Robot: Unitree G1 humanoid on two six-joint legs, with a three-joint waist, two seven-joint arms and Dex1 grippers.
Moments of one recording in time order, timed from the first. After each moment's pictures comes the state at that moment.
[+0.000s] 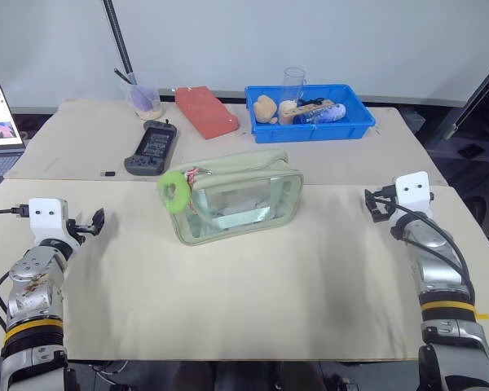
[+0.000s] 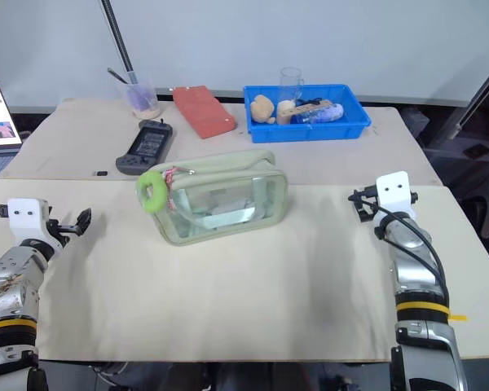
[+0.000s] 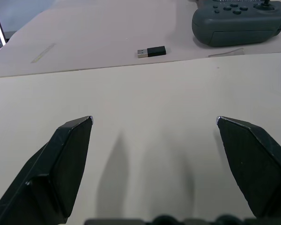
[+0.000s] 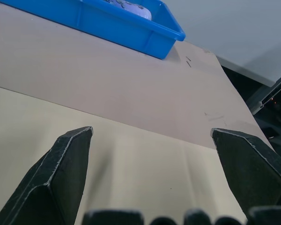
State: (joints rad) left arm -0.31 0.62 0.41 0.43 -0.23 0.14 -0.38; right arm -0.49 -0.53 -0.18 0.39 0.01 0.14 0.22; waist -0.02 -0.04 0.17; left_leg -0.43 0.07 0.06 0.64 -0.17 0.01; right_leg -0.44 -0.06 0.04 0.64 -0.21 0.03
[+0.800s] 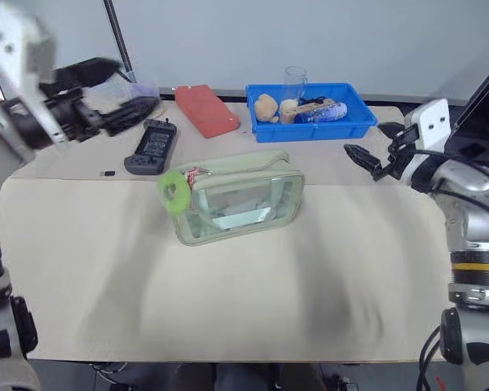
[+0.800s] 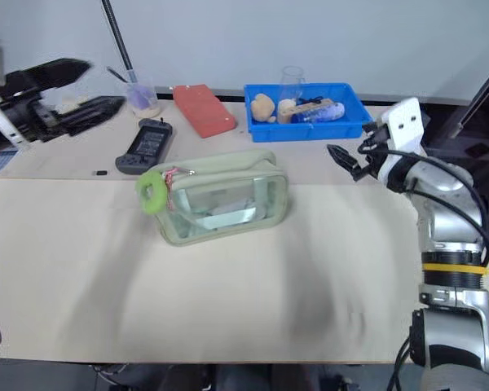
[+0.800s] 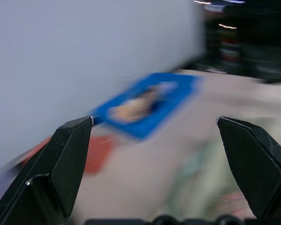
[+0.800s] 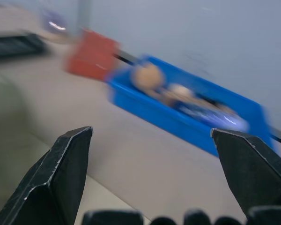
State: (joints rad) left arm -0.85 0.97 0.18 -0.25 -0.74 0.80 -0.81; right arm -0.74 -0.72 -0.14 0.10 0.33 0.44 0.79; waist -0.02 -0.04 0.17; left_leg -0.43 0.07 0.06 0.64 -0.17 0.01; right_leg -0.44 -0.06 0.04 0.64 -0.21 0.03
